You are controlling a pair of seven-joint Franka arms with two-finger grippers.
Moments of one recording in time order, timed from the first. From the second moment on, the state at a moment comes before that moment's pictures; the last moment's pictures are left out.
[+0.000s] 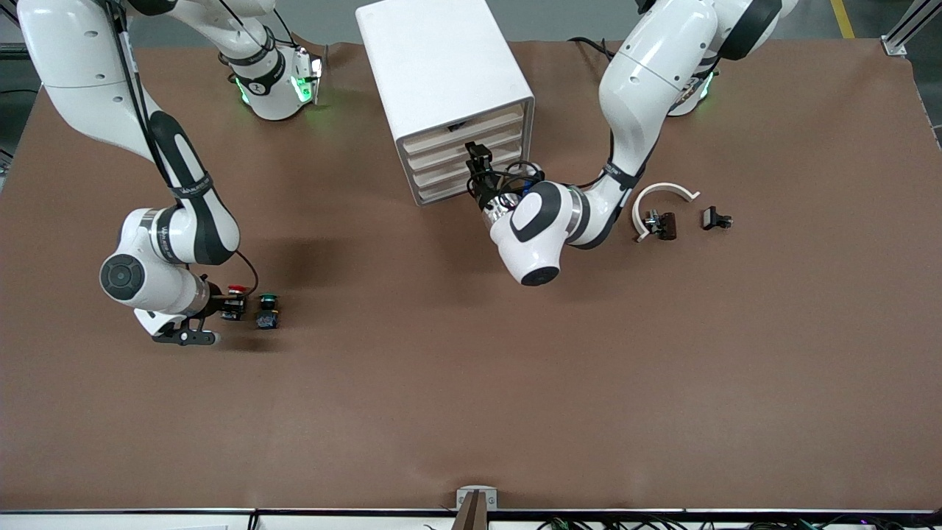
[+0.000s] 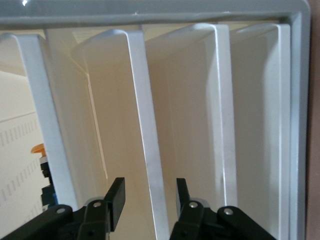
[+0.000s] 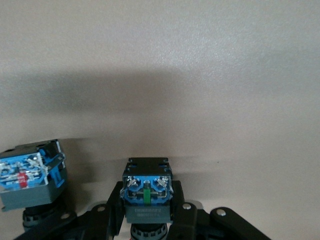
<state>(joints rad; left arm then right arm) -0.60 0.81 -0.11 -1.50 -0.94 1.44 -2.20 -0.01 0.56 -0.03 -1.94 -0.03 2.39 0.05</state>
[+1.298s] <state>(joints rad) -0.46 0.85 -0.07 -1.41 -0.95 1.43 -2.22 0.27 0.33 -0.01 -1.76 -0.03 1.87 0.55</state>
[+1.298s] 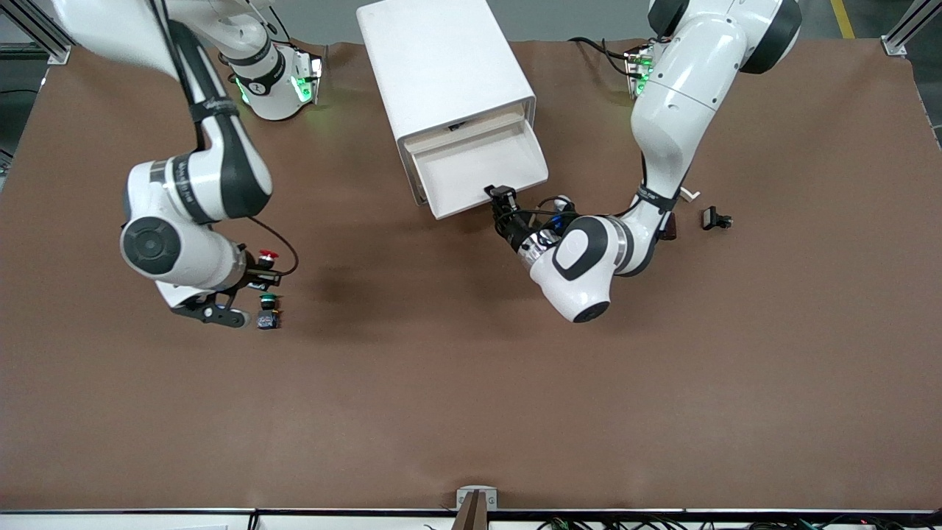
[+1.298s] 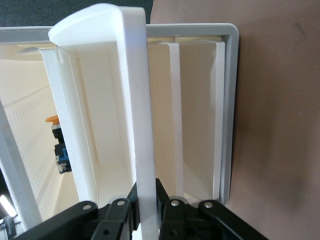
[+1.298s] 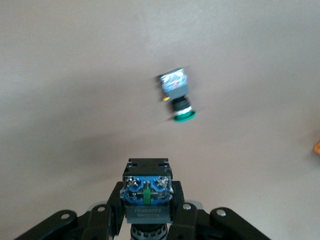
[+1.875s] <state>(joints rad) -0.39 0.86 -0.06 -1.32 -0.95 1.46 -2.17 0.60 0.32 0.00 -1.56 0.01 1.70 1.21</state>
